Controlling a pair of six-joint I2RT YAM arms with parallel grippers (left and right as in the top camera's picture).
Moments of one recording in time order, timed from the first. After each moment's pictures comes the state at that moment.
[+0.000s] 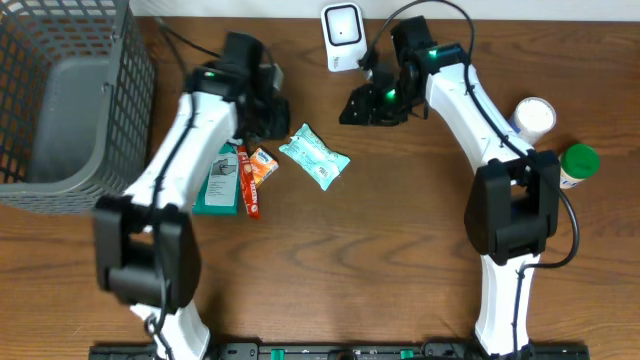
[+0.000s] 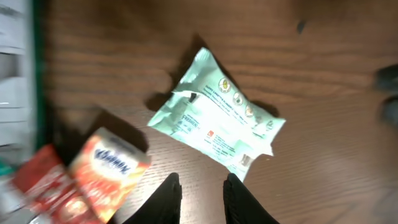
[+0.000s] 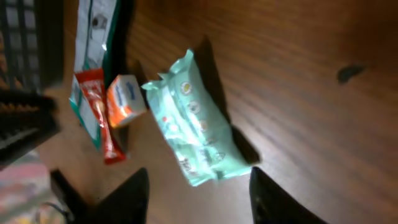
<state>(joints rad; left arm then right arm) -0.24 1.92 1.57 -0.91 0.29 -0.24 0.28 2.22 1.92 -0.99 -0.63 0.13</state>
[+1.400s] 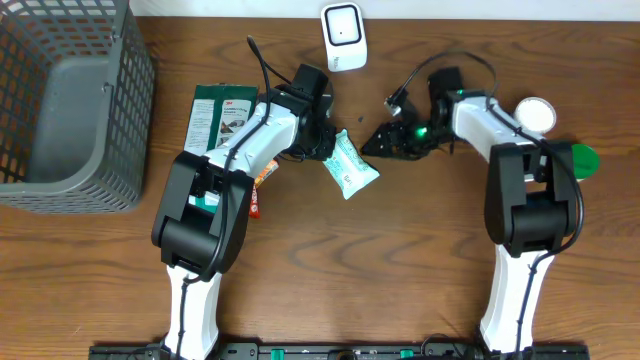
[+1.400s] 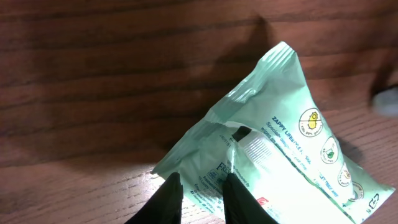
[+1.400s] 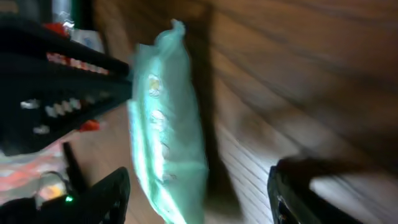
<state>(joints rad) -0.41 2.15 1.57 -0.72 0.23 -0.25 0.13 2.24 1.51 -0.72 -0.88 -0.05</state>
